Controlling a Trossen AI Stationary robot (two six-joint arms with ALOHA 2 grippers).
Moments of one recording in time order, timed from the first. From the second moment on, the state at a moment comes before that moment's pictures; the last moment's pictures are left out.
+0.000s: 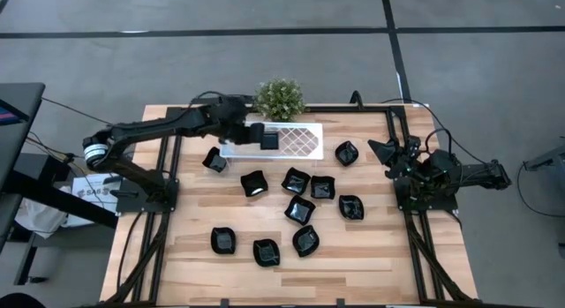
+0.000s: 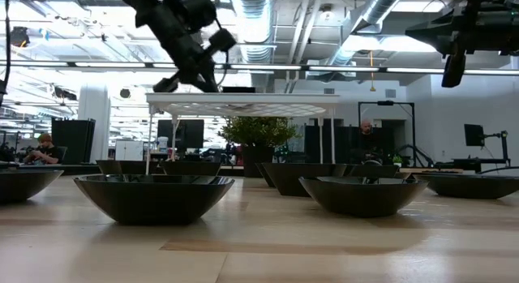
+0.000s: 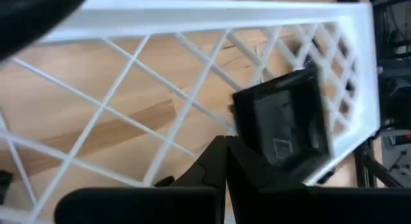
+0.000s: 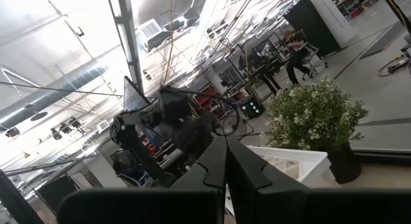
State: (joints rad) left arm 0.42 1.58 1.08 -0.52 0.10 -0.92; right arm 0.08 0.01 0.09 0.24 0.58 0.50
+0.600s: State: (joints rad) left arm 0.41 1.22 1.08 -0.78 -0.16 -0.99; right arm 0.08 0.01 0.09 0.24 0.58 0.50
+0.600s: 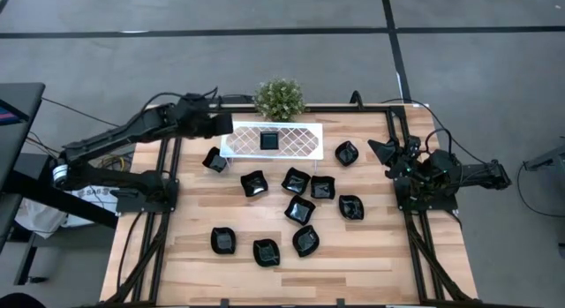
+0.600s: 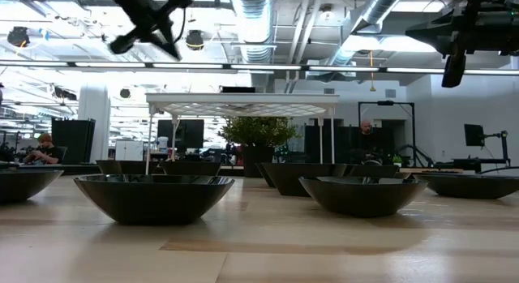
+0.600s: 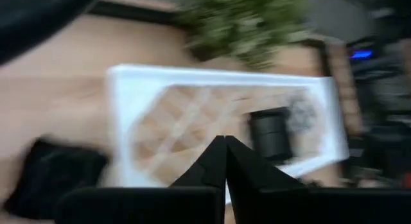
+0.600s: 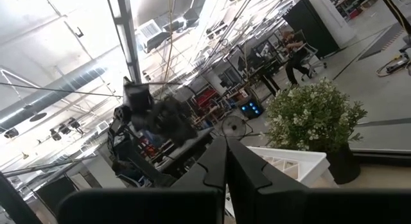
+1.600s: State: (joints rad) left arm 0.58 1.36 0.97 -0.83 -0.14 -0.97; right arm 0.08 0.01 0.09 0.24 0.58 0.52
